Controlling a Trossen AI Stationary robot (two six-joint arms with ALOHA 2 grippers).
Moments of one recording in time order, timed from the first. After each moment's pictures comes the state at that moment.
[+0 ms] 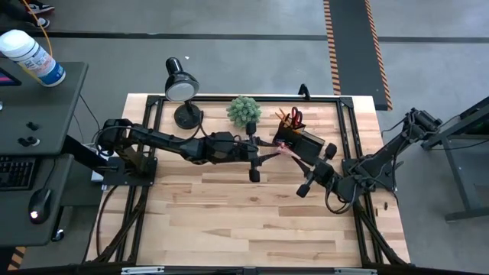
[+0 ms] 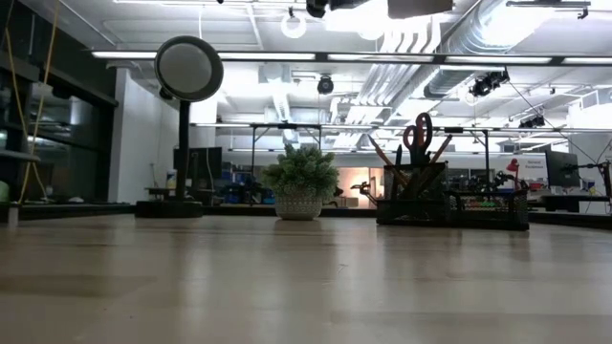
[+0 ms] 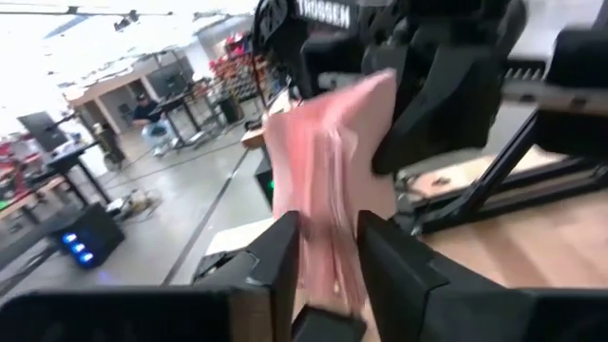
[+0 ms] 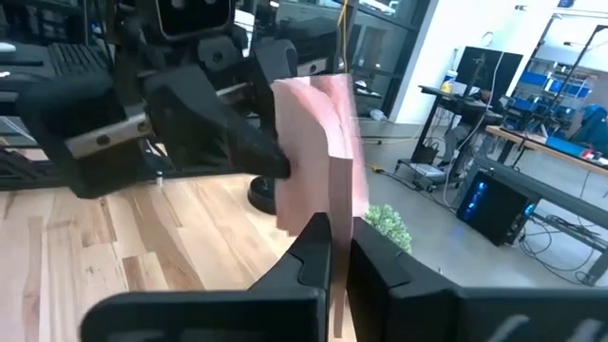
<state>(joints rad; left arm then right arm) 0.04 1.70 1.19 0.47 -0.19 0.38 0.66 1.12 0.73 0.18 1.29 0.00</state>
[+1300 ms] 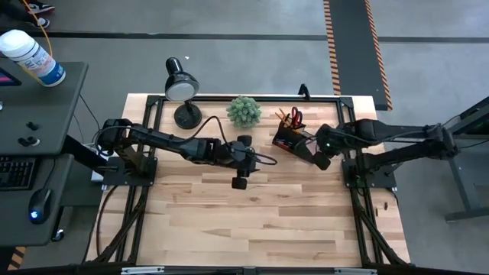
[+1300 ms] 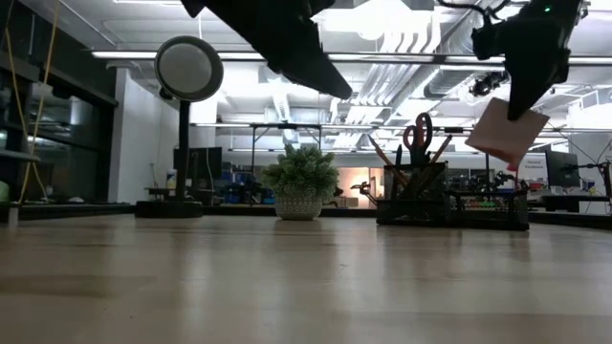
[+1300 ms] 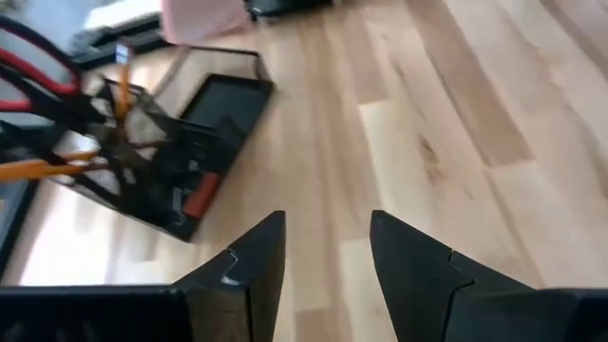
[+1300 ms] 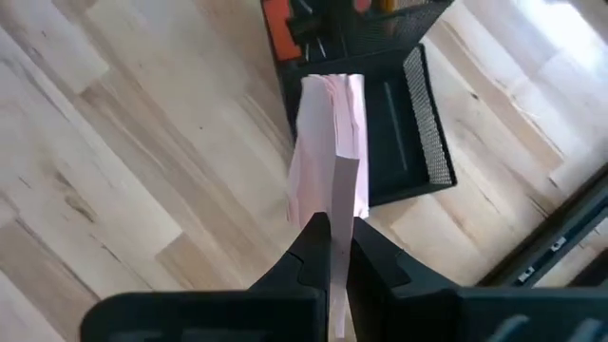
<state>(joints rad) 0.04 1.70 1.19 -0.15 -0.14 0.22 -0.07 0.98 0.92 -1.21 0.22 0.63</state>
